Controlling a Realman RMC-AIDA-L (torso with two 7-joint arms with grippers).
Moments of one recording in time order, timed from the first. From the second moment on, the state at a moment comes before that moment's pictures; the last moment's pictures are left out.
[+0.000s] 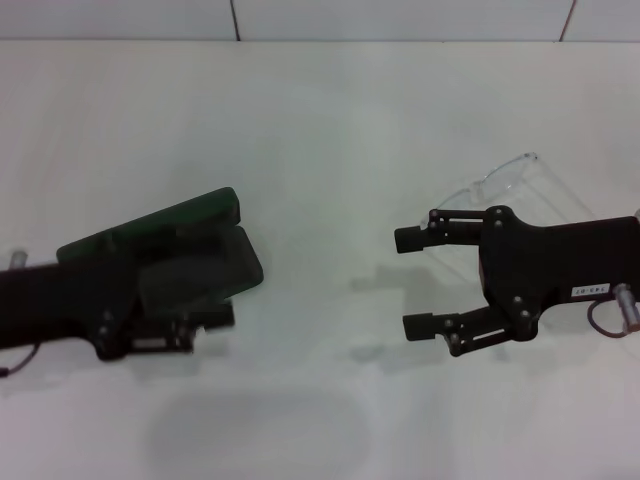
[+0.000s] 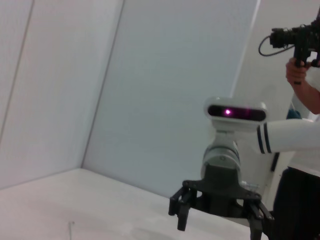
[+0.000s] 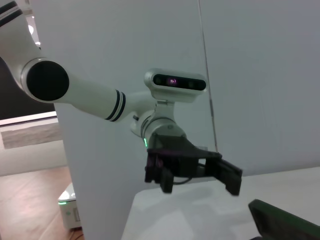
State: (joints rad) left arm -0.36 -1.98 0.87 0.58 1.69 1.91 -1.26; right arm 0.51 2.02 -1.15 -0.72 -1.60 -1.74 1.26
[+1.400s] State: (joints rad) left arm -0.45 -2.09 1.02 1.33 2.36 1.56 -2.04; right arm 0.32 1.99 -0.81 -1.05 -1.71 -1.75 1.41
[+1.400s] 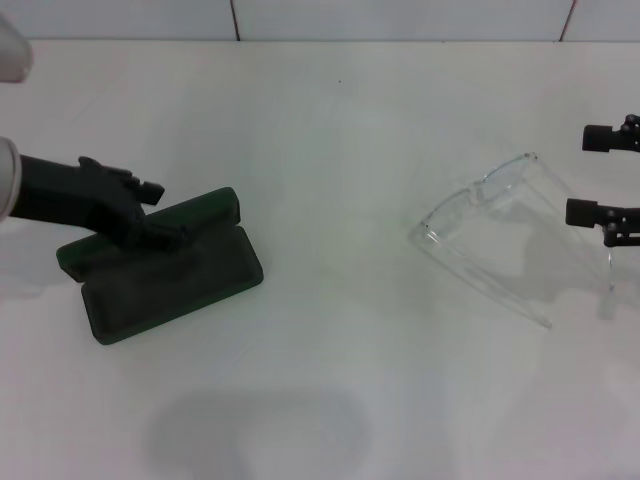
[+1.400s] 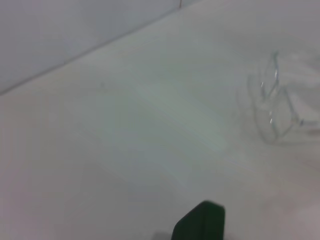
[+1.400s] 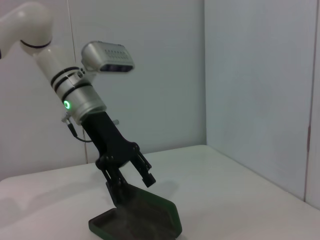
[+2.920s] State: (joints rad) left arm -0.45 -2.09 1.28 1.47 2.46 1.52 -2.07; right arm 0.30 1.98 -0.42 -1.05 -1.71 -1.90 1.39
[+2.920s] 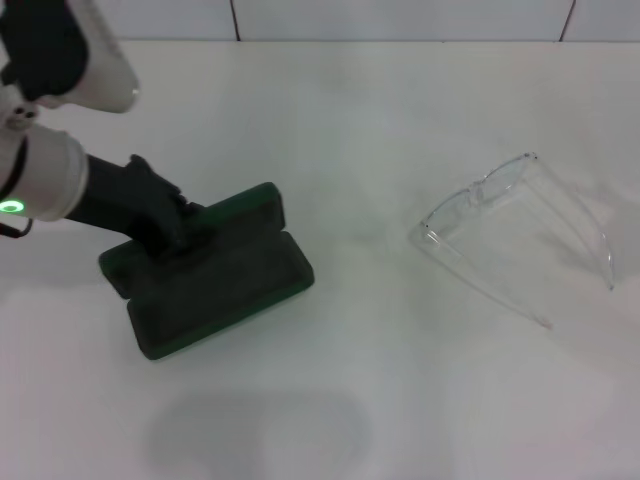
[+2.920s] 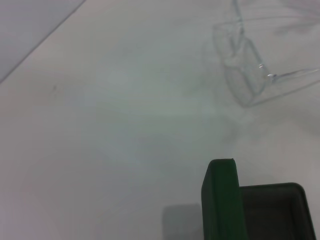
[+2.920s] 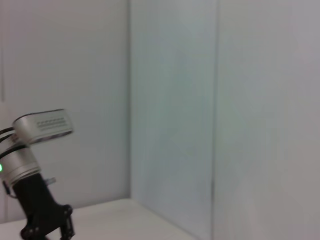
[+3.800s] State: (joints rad) left arm -0.52 -2.09 1.71 1.47 2.57 1.29 -2.13; right arm 0.23 1.98 -0.14 -0.98 -1.71 -2.06 1.34
